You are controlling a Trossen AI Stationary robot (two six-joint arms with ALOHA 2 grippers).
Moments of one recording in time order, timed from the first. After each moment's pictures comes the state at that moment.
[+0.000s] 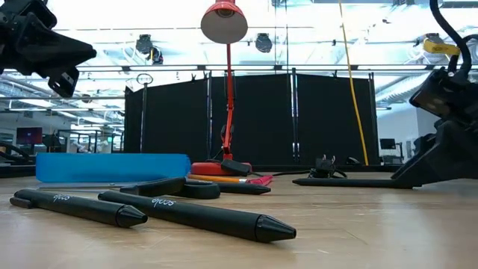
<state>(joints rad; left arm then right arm) -0.60 0.21 0.01 0.22 -0.59 -0.26 0.70 1.62 0.20 0.57 0.75 0.84</state>
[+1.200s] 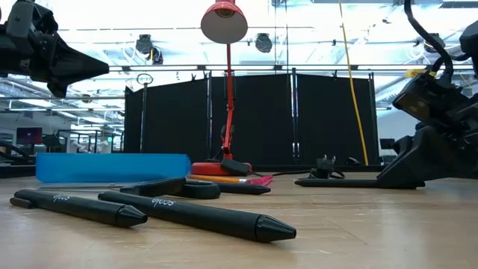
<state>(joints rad) -0.60 0.21 0.01 0.21 -0.95 -0.15 0.56 1.68 0.13 0.88 0.54 0.56</state>
